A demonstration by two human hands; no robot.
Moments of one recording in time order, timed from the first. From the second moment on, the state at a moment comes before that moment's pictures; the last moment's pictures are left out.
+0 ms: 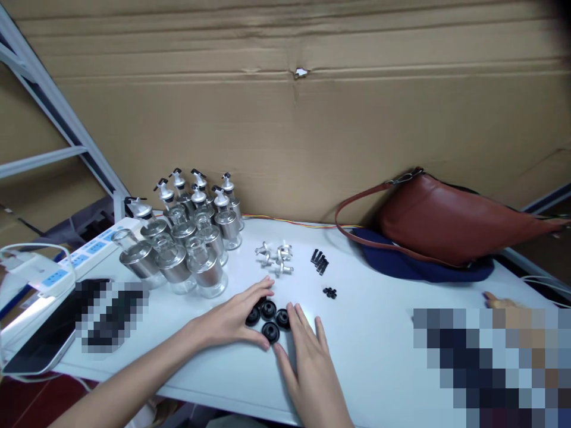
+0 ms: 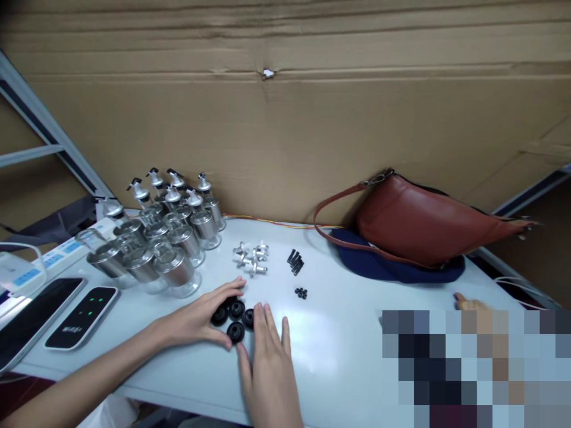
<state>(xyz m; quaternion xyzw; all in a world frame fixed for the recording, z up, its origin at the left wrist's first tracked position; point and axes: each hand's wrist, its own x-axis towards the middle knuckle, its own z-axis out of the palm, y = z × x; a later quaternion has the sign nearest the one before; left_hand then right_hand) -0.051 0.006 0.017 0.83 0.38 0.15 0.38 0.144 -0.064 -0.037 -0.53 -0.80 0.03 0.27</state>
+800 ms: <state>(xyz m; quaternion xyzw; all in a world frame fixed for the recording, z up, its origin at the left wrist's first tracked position) -0.049 0.007 0.011 0.85 0.36 0.14 0.35 0.139 -0.064 -0.040 -0.57 -0.78 0.00 0.26</state>
